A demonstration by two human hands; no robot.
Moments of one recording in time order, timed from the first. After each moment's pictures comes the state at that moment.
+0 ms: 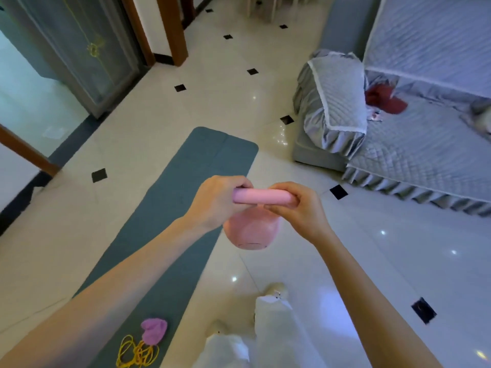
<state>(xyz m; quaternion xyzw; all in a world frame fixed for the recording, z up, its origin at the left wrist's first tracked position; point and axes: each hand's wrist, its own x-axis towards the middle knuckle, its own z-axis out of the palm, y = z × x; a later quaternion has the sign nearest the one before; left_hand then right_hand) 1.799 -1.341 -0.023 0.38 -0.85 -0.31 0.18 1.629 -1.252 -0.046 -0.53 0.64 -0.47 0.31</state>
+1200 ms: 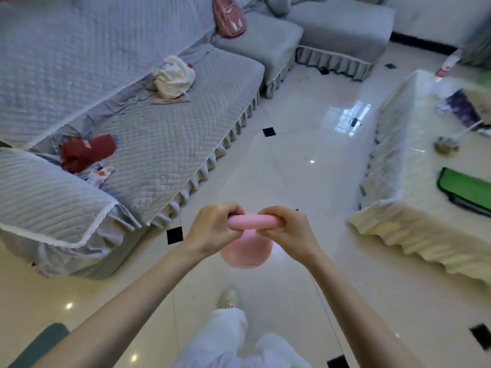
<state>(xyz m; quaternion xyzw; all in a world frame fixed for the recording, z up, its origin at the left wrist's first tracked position) 1.209 -1.260 -0.054 -0.17 -0.92 -0.35 -0.11 1.249 -1.075 -0.073 0.01 0.86 -0.51 0.03</state>
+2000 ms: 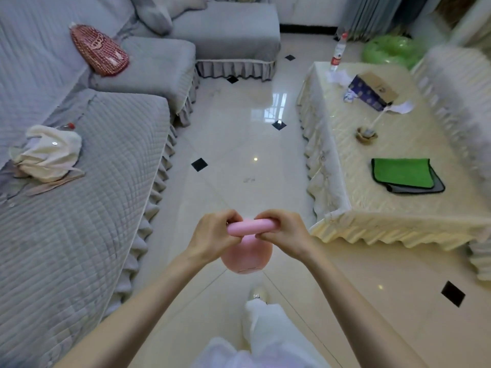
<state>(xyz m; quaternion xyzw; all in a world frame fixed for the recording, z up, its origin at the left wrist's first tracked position) 0.934 -1.021 -0.085 -0.32 -0.87 -0.32 -0.18 1.035 -0.866 -0.082 0.20 0.85 -0.49 -0.01</state>
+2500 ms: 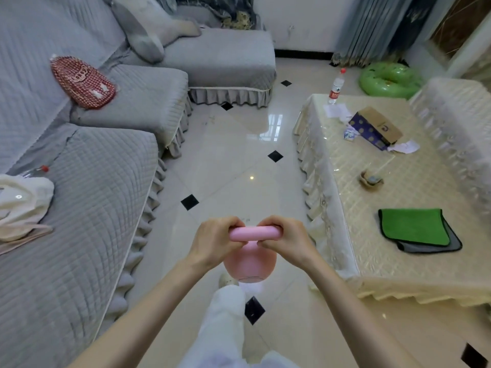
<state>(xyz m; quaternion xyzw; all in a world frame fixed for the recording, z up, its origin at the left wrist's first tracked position) 0.734 -0.853 -0.084 -0.36 -0.88 -0.27 -0.13 0.844 -0.700 -0.070 0.22 0.84 -0.49 -0.02</state>
